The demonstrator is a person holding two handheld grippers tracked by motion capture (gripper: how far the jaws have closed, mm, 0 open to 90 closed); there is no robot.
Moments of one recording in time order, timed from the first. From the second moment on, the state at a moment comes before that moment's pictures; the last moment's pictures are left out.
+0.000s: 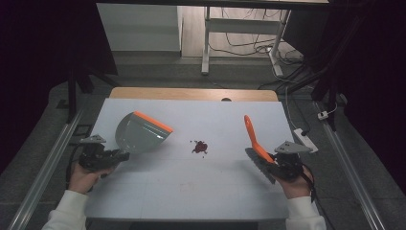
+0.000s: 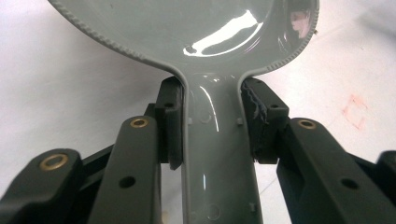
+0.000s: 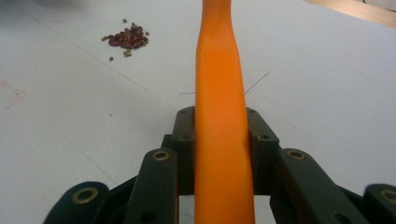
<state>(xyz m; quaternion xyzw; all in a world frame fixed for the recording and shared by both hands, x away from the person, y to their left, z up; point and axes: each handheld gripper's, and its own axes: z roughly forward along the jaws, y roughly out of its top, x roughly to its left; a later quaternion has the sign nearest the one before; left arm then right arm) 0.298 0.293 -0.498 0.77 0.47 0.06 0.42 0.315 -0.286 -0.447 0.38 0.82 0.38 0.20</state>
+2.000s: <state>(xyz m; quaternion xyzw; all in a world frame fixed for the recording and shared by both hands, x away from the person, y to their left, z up) 0.281 0.235 -0.500 0.87 0.33 0.00 0.36 0.382 -0.185 -0.437 0.33 0.83 0.41 0.18</state>
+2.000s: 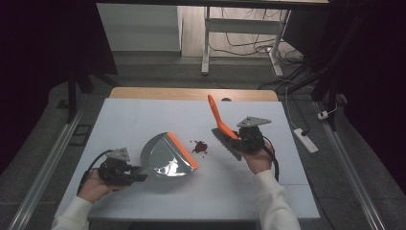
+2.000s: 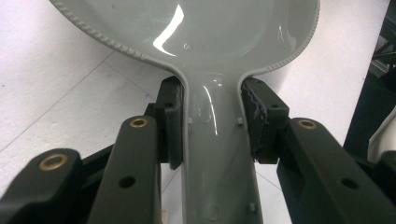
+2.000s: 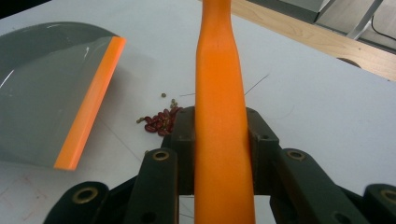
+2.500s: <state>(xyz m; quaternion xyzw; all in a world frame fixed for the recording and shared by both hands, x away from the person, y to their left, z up) 0.284 0.230 -0.504 0.88 0.32 -0.02 0.34 0.401 -0.178 -0.450 0.33 0.84 0.40 0.17</state>
